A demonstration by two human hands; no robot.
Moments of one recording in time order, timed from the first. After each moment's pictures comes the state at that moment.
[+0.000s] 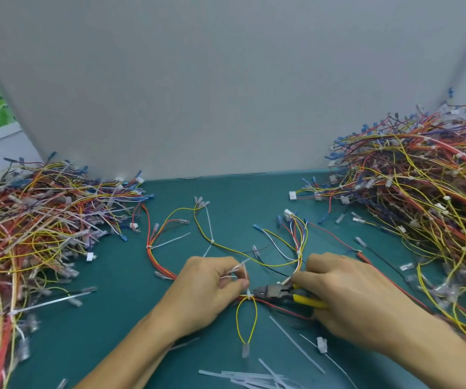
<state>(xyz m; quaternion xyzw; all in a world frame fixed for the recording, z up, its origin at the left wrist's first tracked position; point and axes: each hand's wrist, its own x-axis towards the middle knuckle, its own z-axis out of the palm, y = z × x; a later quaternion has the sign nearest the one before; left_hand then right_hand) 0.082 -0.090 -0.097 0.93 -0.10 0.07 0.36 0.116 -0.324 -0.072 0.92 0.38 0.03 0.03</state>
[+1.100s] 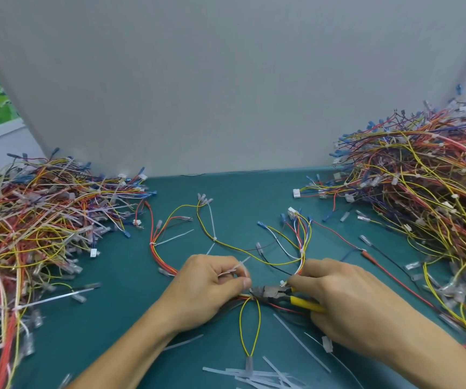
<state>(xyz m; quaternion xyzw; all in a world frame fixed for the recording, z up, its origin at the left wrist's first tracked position) 0.080 -0.083 -0.100 0.89 -0.09 0.03 0.45 0.109 -0.318 -0.078 0.92 0.38 0.00 -0.02</state>
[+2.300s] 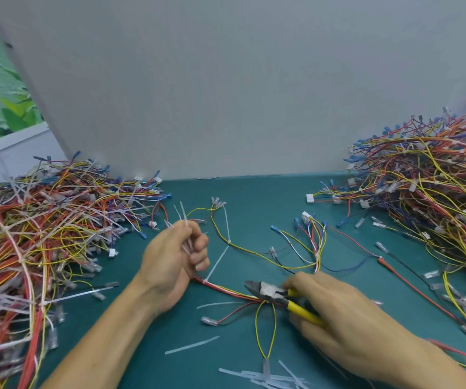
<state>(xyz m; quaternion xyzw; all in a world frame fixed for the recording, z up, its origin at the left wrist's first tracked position) 0.091 -0.045 -0.082 0.54 0.11 0.10 0.83 0.101 -0.305 -0.094 0.88 0.42 -0.01 -0.20</state>
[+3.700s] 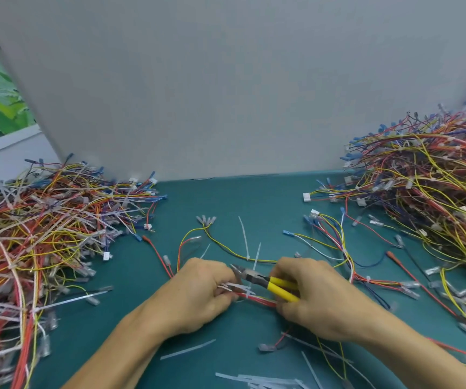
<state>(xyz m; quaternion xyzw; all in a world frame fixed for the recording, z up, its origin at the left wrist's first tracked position) 0.078 -0.058 -0.093 0.95 -0.18 0.04 0.25 0.123 -0.274 -0.086 0.91 0.30 -0.10 -0.26</state>
